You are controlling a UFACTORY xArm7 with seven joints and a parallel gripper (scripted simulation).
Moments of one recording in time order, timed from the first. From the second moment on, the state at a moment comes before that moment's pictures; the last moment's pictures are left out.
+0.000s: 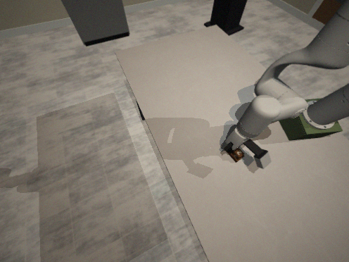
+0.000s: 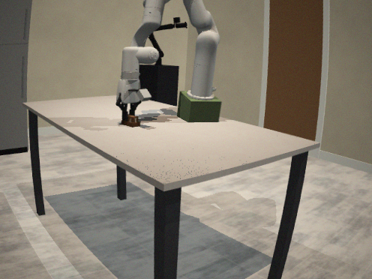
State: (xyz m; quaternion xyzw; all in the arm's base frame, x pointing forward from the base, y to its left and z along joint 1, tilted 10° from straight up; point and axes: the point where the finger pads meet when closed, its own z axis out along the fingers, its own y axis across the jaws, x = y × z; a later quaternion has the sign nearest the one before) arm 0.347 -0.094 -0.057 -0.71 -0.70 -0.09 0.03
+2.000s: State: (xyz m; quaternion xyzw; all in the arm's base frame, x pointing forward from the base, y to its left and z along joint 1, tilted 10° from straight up) arm 0.340 -0.108 0.027 -0.71 -0.70 -0.08 0.03
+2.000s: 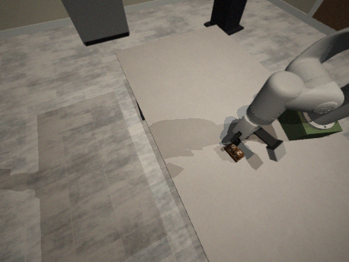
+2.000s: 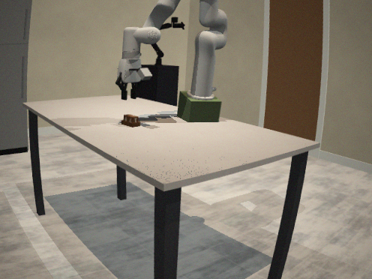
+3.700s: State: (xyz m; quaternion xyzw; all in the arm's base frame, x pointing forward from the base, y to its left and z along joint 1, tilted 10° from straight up) arm 0.339 -0.117 0.077 -0.71 -0.70 -0.08 0.03
